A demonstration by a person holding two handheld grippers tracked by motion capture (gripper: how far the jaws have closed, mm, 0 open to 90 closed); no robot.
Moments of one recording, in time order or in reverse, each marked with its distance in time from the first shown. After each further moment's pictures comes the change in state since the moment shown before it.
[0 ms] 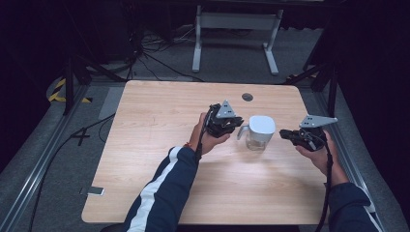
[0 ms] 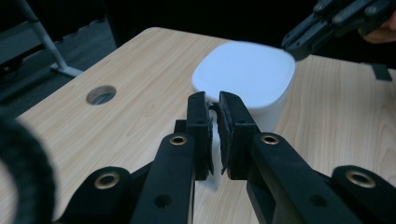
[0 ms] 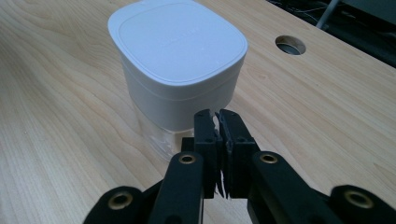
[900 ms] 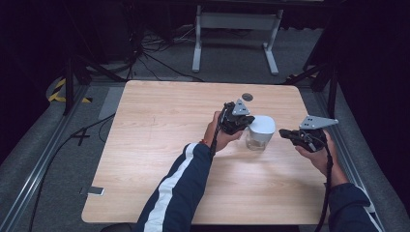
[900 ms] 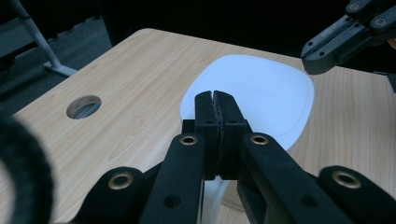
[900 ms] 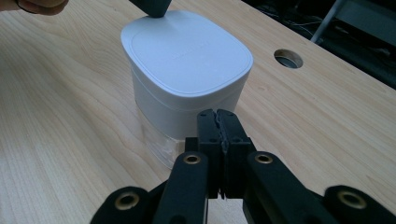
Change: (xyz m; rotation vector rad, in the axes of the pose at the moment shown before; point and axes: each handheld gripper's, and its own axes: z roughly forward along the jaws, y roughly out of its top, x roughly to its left) left arm -0.004 0.009 0.040 0.002 -0.006 -0.006; right arm 0.006 0.003 -0.003 -0.040 -0.016 -0.040
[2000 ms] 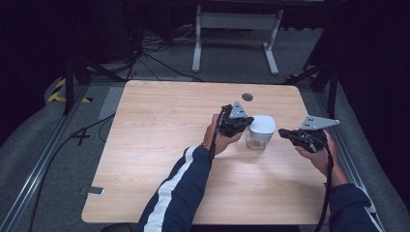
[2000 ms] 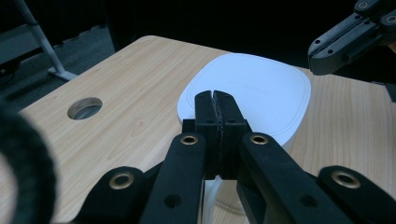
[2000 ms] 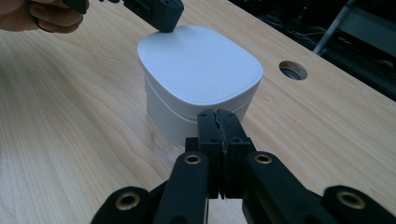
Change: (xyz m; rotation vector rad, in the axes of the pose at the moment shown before) left arm -0.003 -0.009 -0.003 -0.047 0.016 -0.040; right arm 0.005 0.005 -0.004 -0.027 0.018 -0.029
